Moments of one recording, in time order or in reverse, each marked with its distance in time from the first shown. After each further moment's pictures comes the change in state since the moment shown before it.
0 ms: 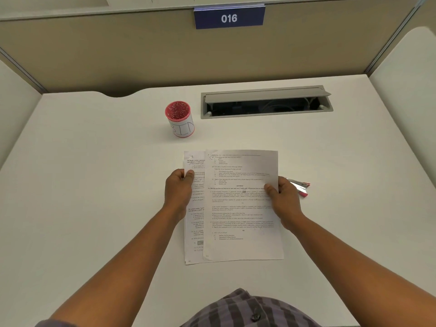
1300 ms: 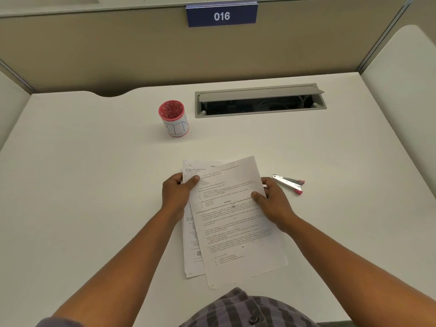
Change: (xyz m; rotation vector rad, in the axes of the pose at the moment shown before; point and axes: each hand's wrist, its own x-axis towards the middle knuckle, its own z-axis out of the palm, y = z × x) left_hand -0.002 -0.009 0.003 -0.056 -0.041 -0.021; right_hand -0.011 -0.002 0.002 -0.186 -0.190 0.012
